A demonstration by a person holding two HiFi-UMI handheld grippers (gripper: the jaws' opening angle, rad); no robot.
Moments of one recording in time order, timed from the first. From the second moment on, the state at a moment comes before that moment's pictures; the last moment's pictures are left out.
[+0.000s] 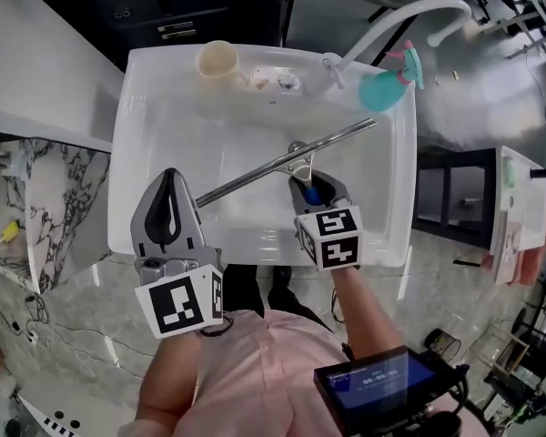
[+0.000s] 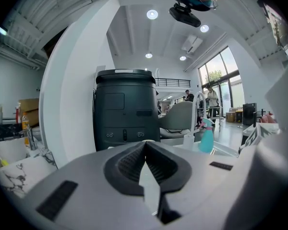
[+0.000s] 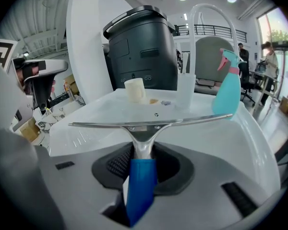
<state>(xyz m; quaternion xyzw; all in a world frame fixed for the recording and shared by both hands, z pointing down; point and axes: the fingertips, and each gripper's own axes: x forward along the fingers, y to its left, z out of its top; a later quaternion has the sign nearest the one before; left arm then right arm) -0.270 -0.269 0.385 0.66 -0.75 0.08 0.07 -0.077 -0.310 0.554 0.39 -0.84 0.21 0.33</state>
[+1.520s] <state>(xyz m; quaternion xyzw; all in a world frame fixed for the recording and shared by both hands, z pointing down) -0.317 -0.315 0.445 0.63 -0.76 0.10 0.12 -0.087 -0.304 0.666 0.30 -0.75 0.36 0.47</state>
